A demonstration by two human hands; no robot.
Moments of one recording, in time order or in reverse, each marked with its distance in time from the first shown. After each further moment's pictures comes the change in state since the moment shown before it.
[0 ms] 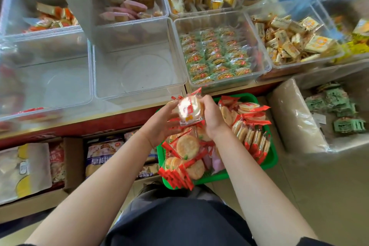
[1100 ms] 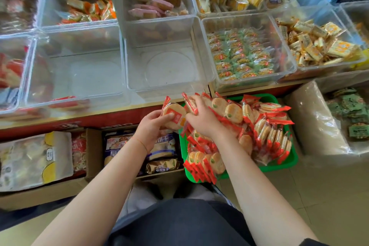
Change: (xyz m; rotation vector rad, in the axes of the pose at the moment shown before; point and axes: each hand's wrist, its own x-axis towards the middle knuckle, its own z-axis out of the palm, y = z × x) left_hand -0.050 -0.020 -0.108 -0.015 0.201 0.140; right_hand -0.046 0.008 0.091 -0.759 -0.154 -0.145
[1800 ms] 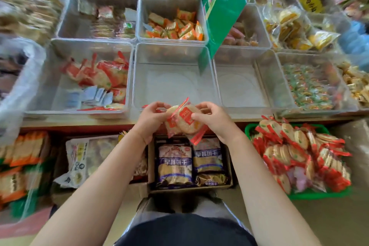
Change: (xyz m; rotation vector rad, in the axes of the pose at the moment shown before) left_hand -0.025 0.097 -0.297 -0.022 0.067 0.200; right_hand 0.065 -0.163 0.235 0.163 0.028 -0.011
